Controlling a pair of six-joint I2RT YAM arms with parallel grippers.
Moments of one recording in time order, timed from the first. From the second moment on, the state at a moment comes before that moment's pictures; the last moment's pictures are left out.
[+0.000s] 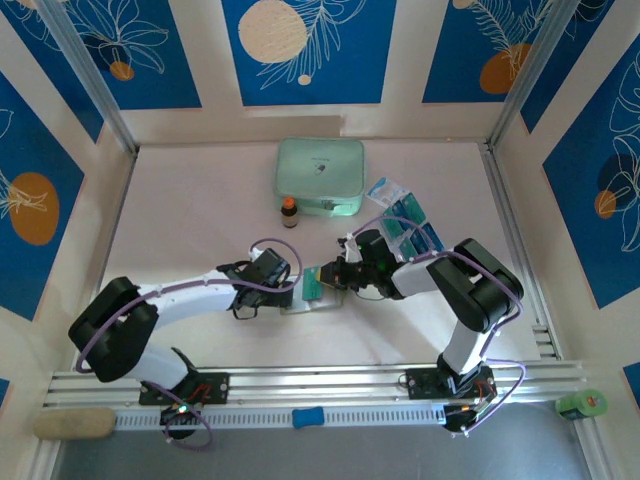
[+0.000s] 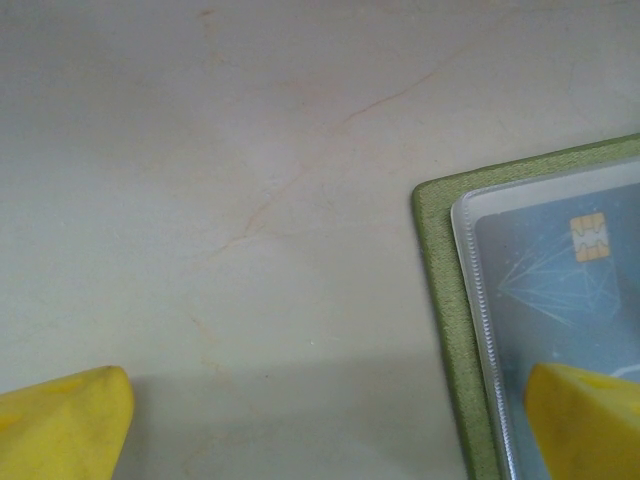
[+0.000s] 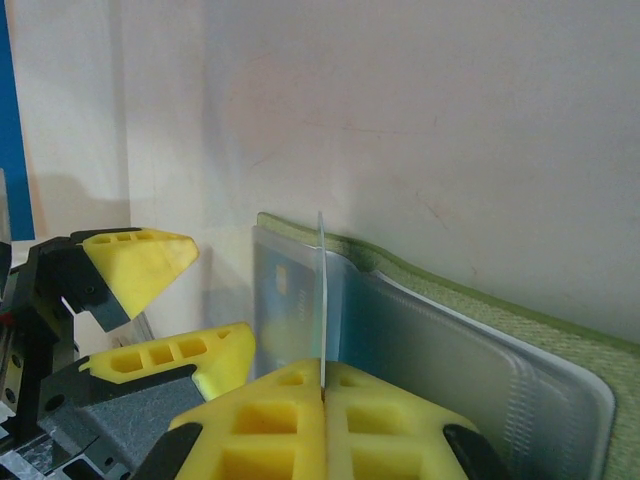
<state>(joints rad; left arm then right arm) -0.78 1.44 0.69 -0.45 -0.24 -0.65 0.60 1.73 0.59 0.46 -0.62 0.91</state>
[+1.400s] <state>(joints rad) -0.78 1.44 0.69 -0.45 -0.24 -0.65 0.58 1.75 0.58 0.52 -0.65 0.95</state>
